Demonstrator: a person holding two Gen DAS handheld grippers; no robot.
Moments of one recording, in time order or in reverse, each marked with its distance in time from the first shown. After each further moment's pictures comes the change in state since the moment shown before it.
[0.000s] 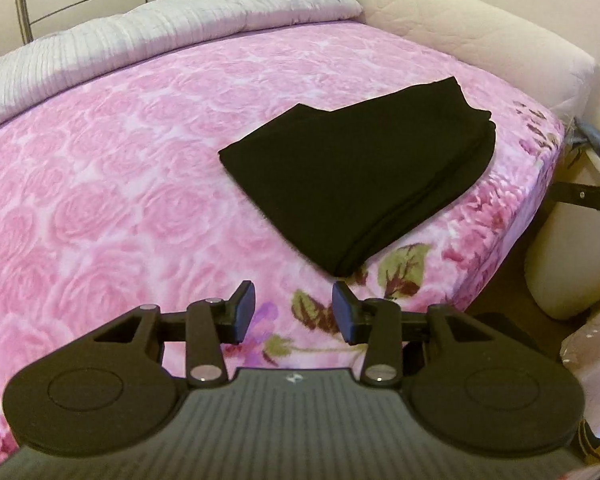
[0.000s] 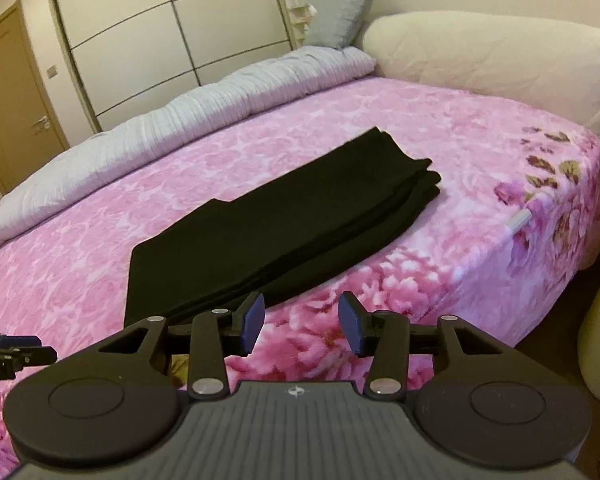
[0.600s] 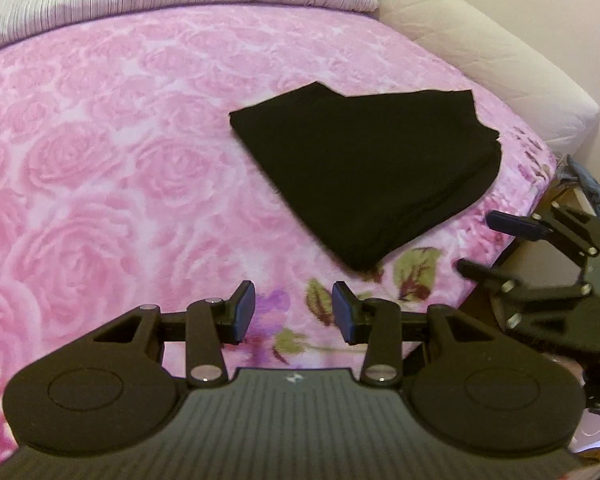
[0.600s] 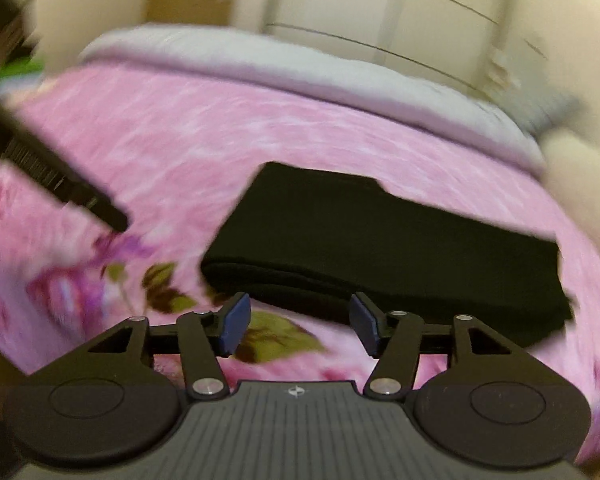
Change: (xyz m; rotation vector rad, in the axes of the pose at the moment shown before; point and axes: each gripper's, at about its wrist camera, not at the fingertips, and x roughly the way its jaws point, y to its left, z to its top) left arm 0.041 0.049 -0.006 -0.152 0.062 -0.126; right arm 0.064 0.133 -0.051 -0.750 0.032 0.168
